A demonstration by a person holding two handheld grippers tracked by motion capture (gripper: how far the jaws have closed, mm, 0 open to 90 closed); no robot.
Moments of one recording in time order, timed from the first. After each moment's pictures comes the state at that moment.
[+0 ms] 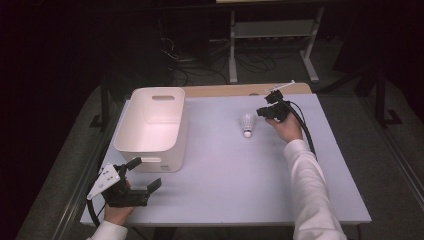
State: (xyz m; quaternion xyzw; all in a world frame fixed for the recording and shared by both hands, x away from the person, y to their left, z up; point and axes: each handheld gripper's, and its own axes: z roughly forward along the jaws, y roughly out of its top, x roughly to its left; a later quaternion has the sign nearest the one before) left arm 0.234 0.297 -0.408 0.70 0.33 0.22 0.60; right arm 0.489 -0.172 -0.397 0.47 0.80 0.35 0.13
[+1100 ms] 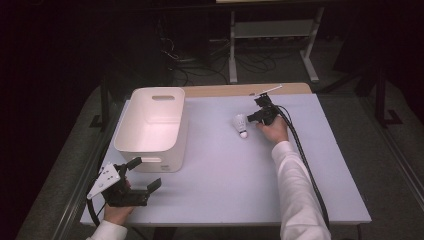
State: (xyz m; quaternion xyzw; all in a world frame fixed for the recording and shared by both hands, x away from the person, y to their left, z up) left arm 0.235 0.298 -0.409 0.70 0.32 0.22 0.60; right arm 0.513 -0.144 -0.434 0.52 0.78 0.34 0.03
